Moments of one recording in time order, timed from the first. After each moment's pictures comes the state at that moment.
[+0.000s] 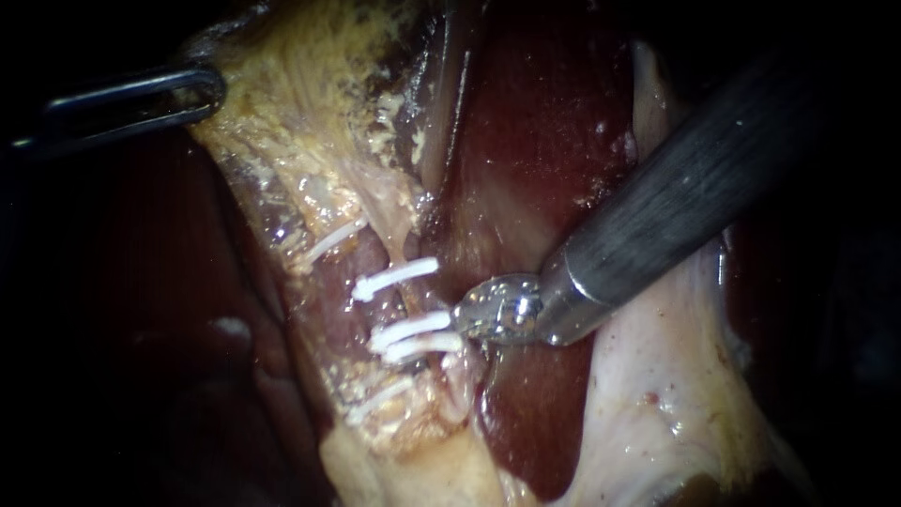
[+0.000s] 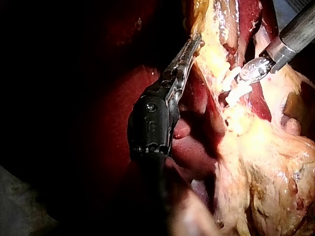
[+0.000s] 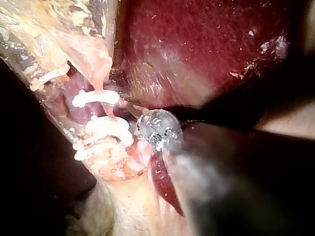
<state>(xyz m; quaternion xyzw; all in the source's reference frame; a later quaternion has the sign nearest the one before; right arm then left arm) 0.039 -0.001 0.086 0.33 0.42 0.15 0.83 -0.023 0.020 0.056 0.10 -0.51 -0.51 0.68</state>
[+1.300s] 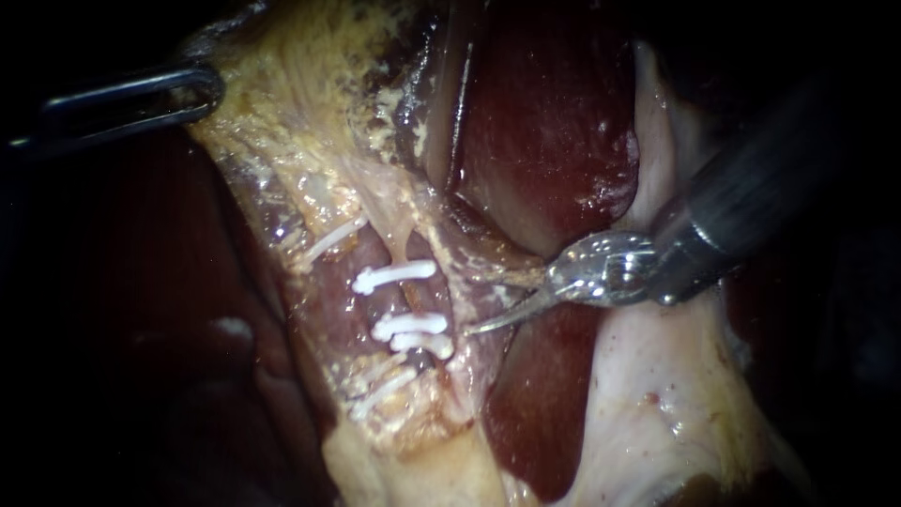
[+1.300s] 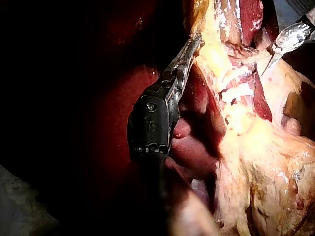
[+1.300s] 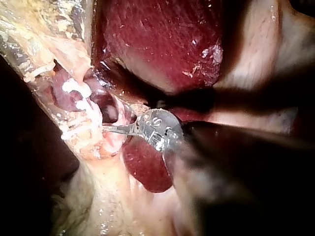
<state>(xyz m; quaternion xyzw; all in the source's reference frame) 0.030 0.006 0.075 0.26 0.43 0.16 0.85 -0.023 0.020 0.056 0.10 -0.51 -0.51 0.68</state>
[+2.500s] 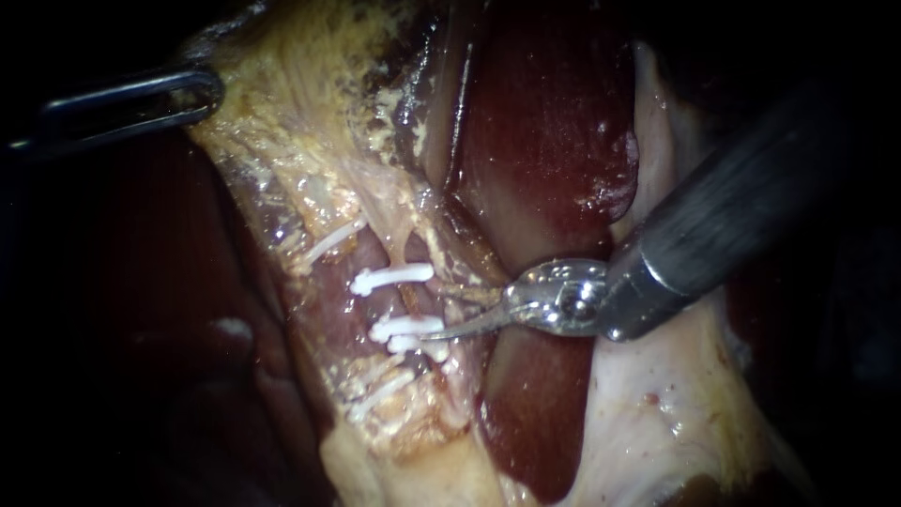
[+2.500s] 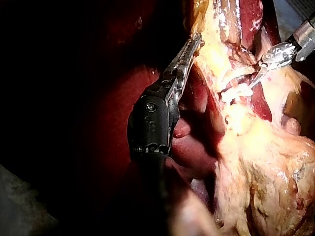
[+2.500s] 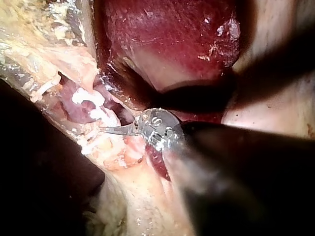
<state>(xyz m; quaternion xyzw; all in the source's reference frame) 0.036 0.002 0.079 0.35 0.40 0.22 0.82 -0.023 0.020 0.056 0.10 -0.51 -0.51 0.68</state>
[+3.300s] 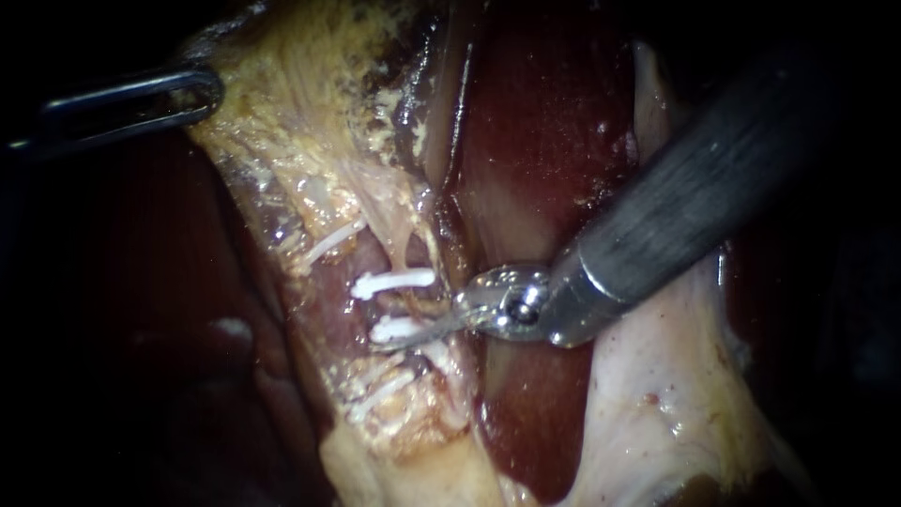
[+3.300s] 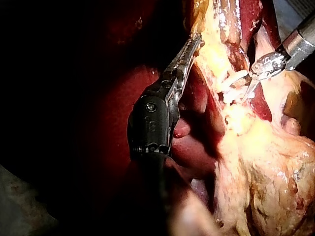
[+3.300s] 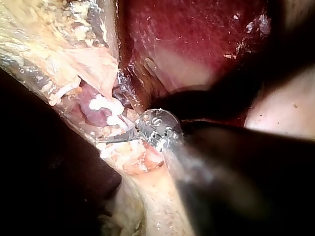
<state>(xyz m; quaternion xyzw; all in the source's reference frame) 0.040 0.001 0.079 0.42 0.43 0.18 0.78 -0.023 0.020 0.056 0.10 -0.51 -0.51 0.68</state>
